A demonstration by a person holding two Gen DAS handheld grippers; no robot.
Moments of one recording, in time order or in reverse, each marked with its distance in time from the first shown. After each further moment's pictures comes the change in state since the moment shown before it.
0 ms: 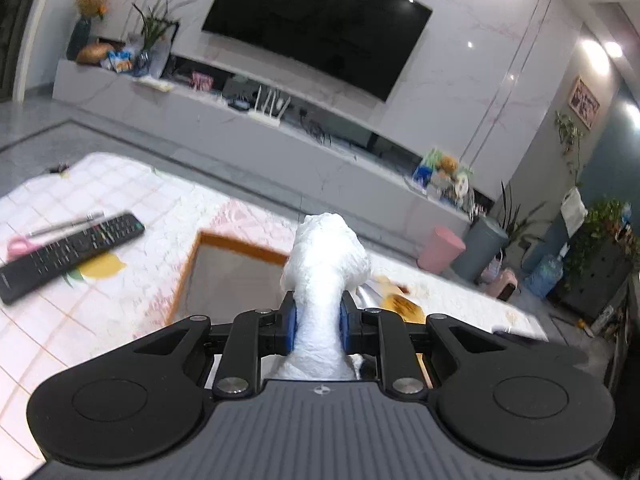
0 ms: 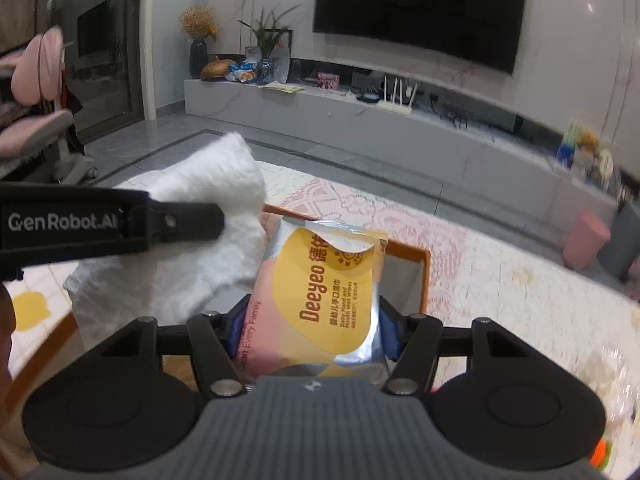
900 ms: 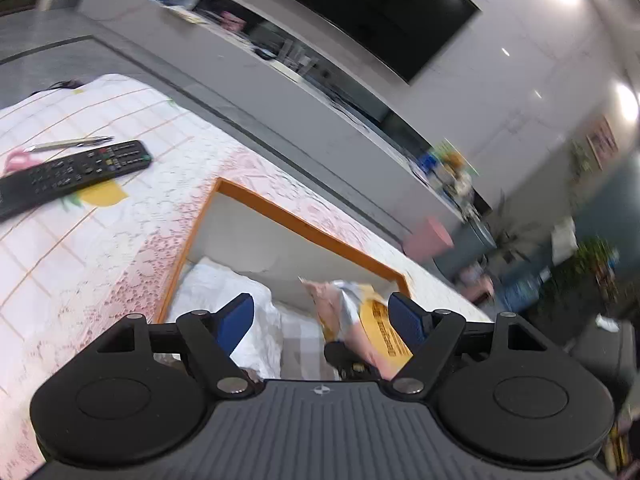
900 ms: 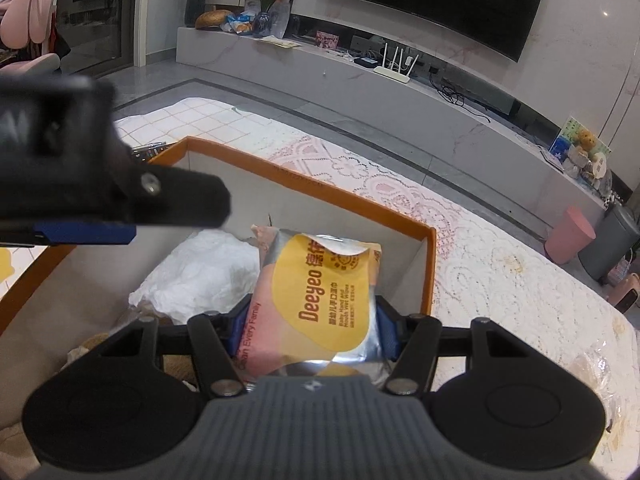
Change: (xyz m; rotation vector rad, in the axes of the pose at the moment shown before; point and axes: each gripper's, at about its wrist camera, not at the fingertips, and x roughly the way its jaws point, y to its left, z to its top) left arm -0.004 0.023 0.014 -0.209 0.129 -0.063; right arm 0.046 0.002 0.014 -0.056 0.136 -0.069
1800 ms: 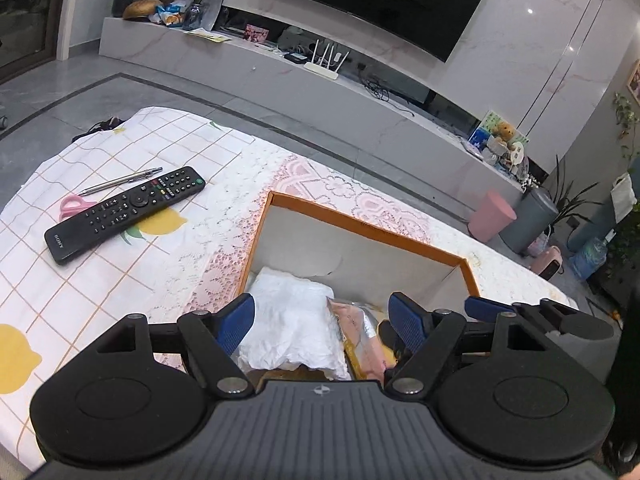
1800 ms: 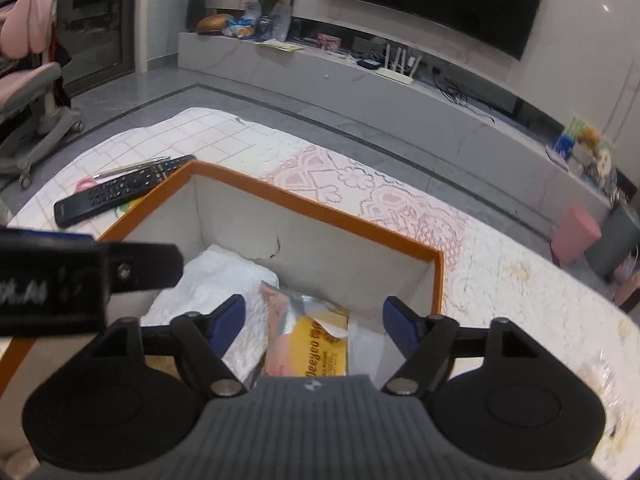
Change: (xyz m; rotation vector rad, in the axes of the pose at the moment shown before) left arm -0.002 -0.006 0.001 0.111 -0.001 0.224; right arm 0.005 0.001 0.017 0.006 -0.007 0.026
